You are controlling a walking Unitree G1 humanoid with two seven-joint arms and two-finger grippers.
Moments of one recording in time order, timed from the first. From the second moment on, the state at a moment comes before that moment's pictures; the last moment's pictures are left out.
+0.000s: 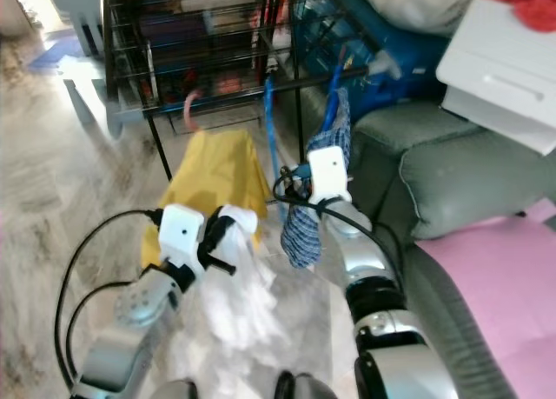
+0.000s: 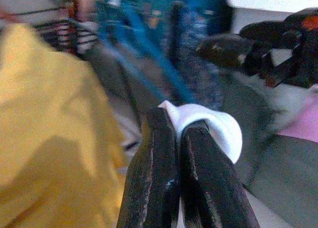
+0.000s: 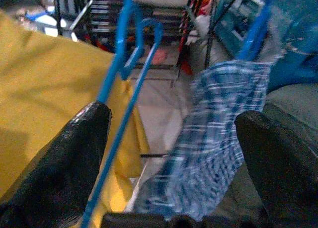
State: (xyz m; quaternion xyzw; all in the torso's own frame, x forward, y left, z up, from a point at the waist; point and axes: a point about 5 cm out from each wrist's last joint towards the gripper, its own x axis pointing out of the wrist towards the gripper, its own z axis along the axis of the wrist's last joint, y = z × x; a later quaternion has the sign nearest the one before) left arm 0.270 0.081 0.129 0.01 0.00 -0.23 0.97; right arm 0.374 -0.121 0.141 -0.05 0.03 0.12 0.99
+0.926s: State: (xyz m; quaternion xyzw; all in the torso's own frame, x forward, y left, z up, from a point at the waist) left arm 0.267 0.086 0.124 0.00 0.01 -0.23 0.97; right arm 0.344 -0.132 0.125 -0.06 0.02 0.09 0.99
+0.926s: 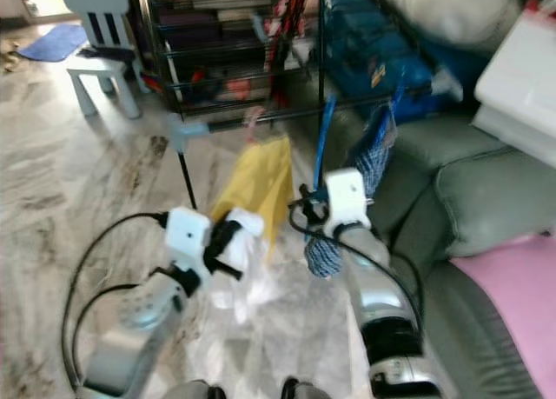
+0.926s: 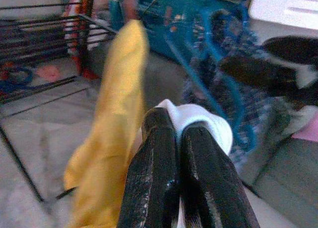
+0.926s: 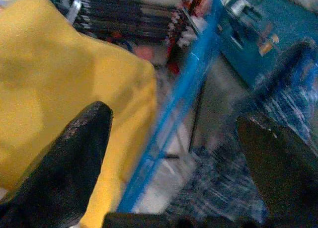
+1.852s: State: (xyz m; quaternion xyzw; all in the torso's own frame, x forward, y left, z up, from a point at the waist) left arm 0.282 0.070 0.132 -0.01 -0.02 -0.26 0.97; right arm 0.338 -0.134 0.119 -0.06 0.03 0.06 1.00
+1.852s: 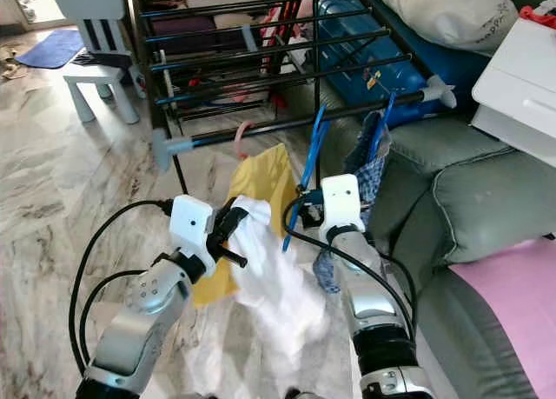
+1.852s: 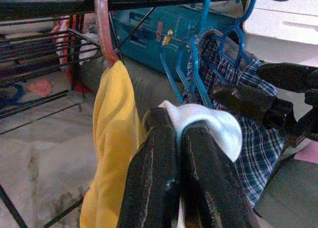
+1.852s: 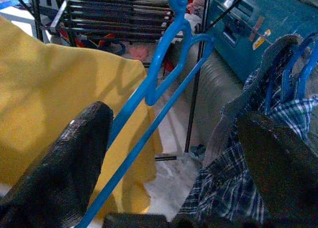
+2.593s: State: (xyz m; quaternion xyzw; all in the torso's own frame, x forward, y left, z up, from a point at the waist) left arm 0.282 0.072 0.124 -0.01 -0.01 -0.24 0.97; right arm 0.342 -0.100 0.109 -0.04 0.09 0.15 0.98
